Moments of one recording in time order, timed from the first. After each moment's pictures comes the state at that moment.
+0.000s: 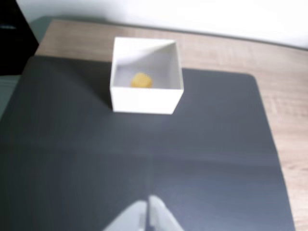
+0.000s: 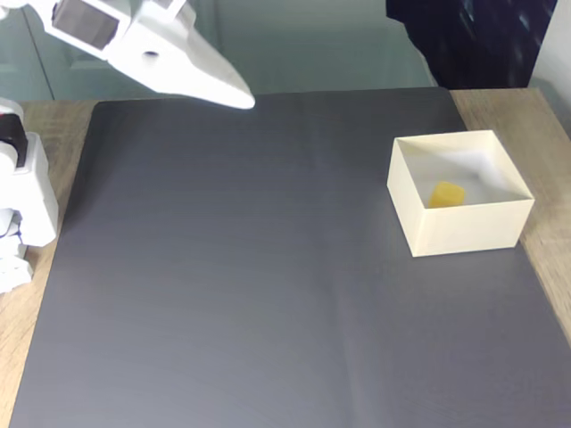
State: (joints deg) arm 14.0 148.9 138.5 40.6 170.1
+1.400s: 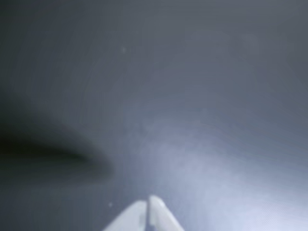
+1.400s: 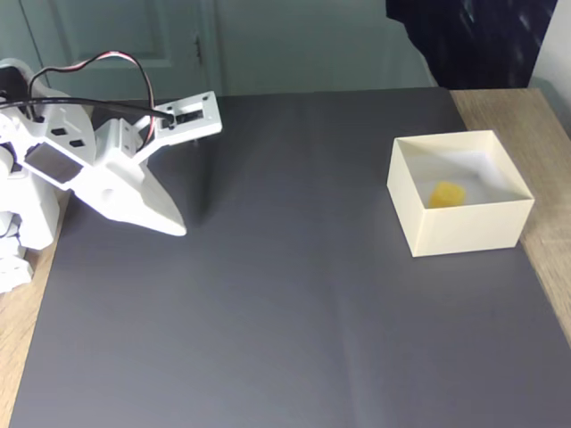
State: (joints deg) arm 19.4 187.6 182.6 52.3 163.2
